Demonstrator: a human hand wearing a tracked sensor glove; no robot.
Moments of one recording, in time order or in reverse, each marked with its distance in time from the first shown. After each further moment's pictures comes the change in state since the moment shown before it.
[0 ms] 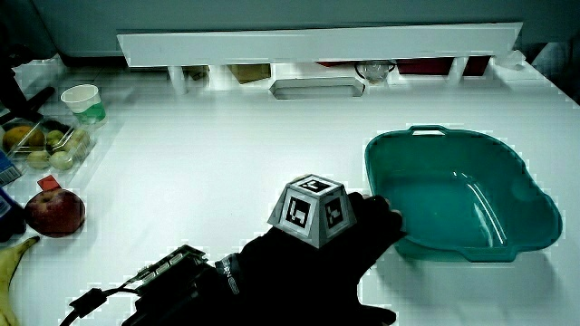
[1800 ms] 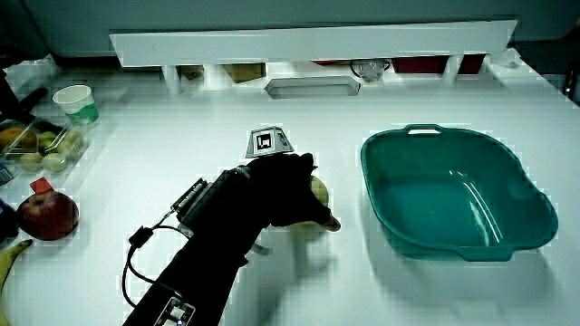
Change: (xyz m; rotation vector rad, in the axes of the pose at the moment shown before) arm -0.168 0.108 -0.007 -0.226 -0.419 0.500
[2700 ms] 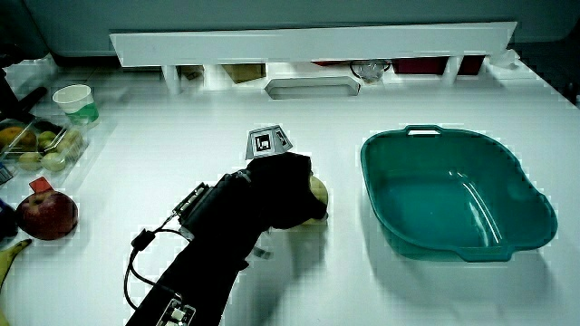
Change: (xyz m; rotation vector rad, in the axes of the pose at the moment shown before) arm -0.002 -0.003 0.001 0.167 -0.006 -0.018
